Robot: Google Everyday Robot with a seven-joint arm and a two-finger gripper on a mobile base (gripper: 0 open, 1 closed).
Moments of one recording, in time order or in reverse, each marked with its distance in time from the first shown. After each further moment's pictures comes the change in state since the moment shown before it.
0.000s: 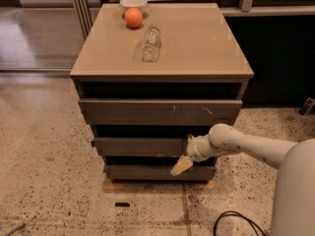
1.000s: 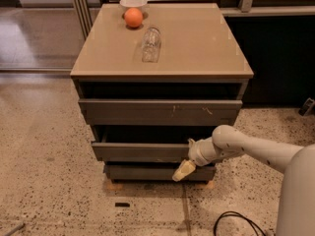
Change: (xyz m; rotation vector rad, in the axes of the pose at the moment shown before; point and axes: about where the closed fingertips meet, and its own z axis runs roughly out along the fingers) arm 0.010 0.022 -0.005 -0.089 -0.002 0.016
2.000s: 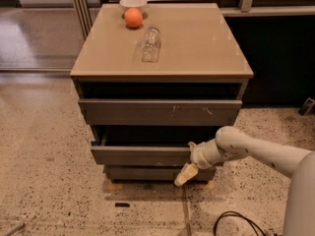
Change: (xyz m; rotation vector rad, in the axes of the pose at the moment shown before) arm 0.005 0.019 -0.007 -0.064 -0.010 -0.009
